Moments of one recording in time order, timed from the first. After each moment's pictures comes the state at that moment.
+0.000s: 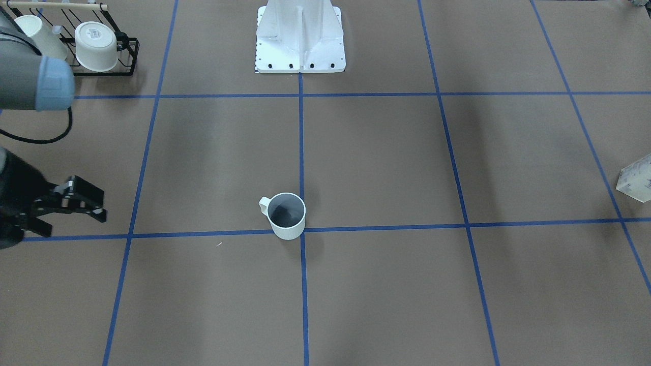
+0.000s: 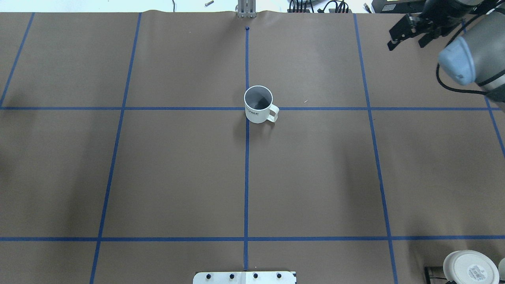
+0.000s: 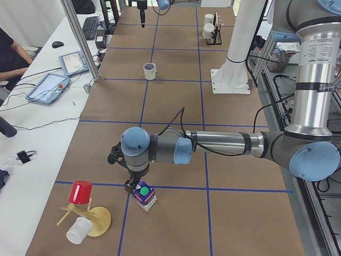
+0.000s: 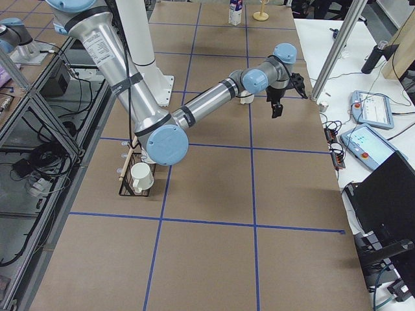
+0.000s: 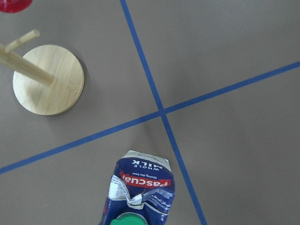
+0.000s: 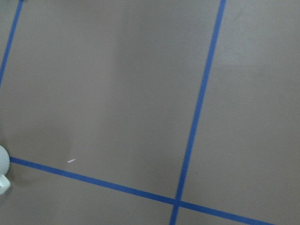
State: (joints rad) left arm -1.66 -1.60 -1.56 -1.61 -2.38 0.48; right arm 1.23 -1.11 1.62 -1.59 2.37 0.39
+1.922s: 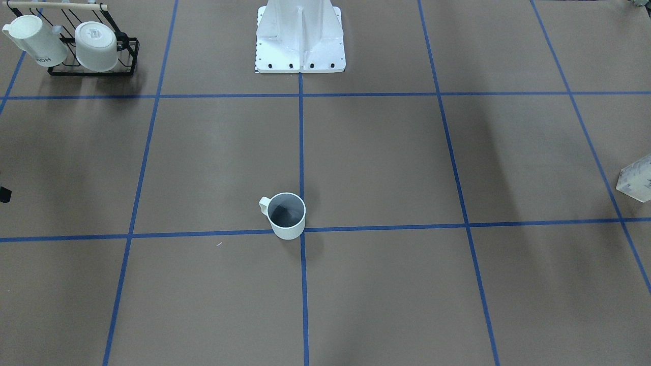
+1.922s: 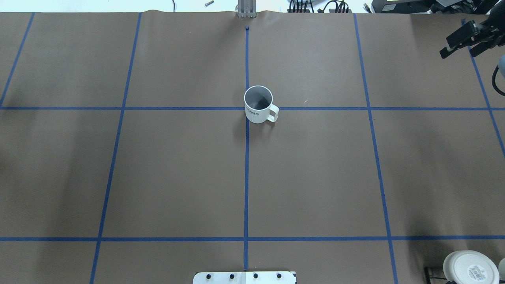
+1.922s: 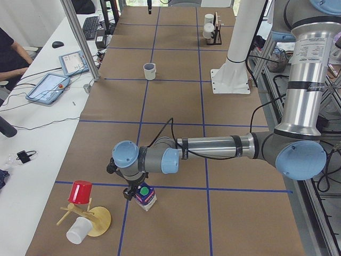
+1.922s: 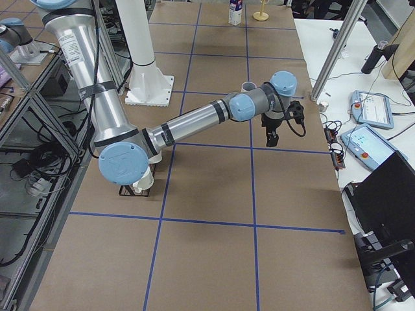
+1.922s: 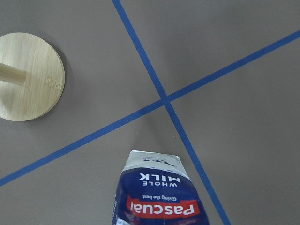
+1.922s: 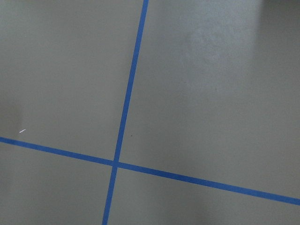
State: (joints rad) left arm -1.58 -1.64 -1.42 -1.66 -2.38 0.46; right arm 1.32 -1.24 1.67 -1.60 2.44 0.31
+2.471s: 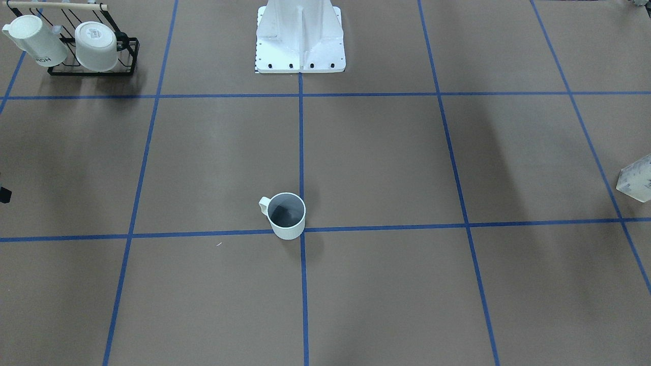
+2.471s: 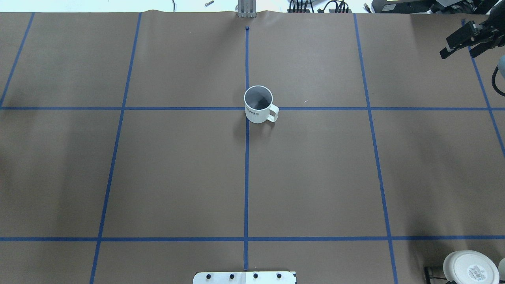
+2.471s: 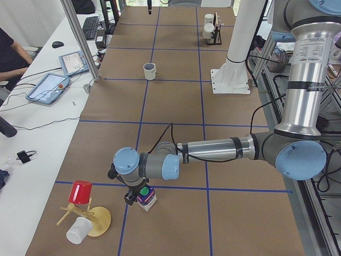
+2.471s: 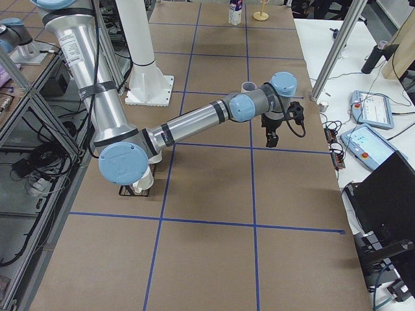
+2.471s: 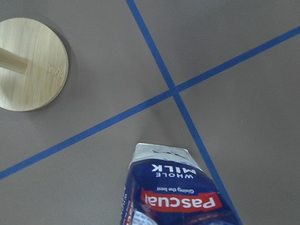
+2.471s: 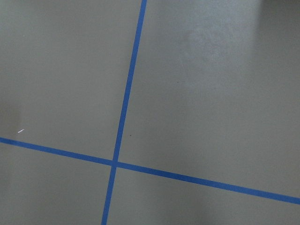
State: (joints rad) left arm -1.57 -1.64 -1.37 -1.70 -2.38 0.45; right arm 1.32 -1.24 1.67 -1.60 2.44 0.31
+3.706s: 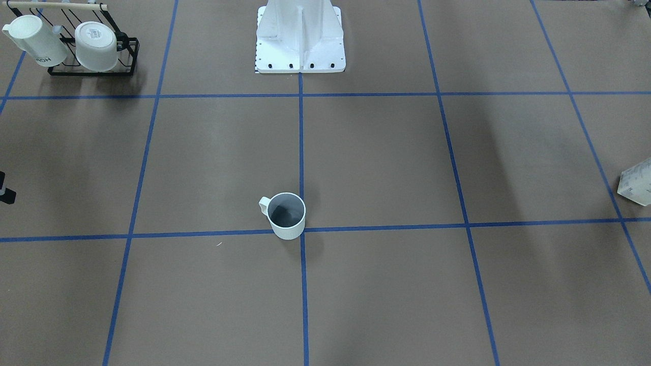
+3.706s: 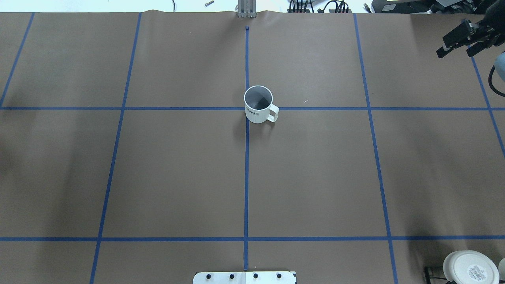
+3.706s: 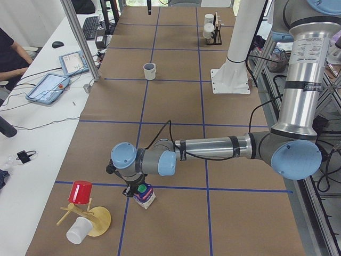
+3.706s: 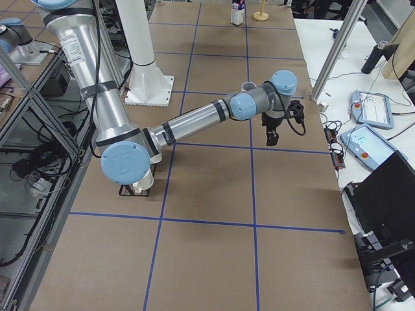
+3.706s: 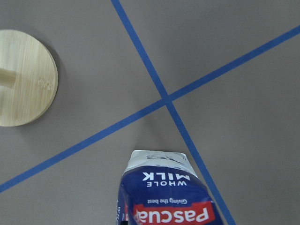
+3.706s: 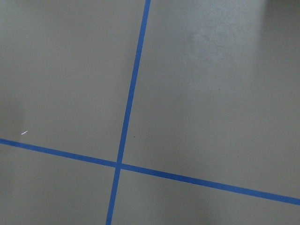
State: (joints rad) left arm -1.55 -1.68 -1.39 -1.70 -2.36 0.45; right arm 1.31 -1.23 1.67 -1.60 2.44 0.32
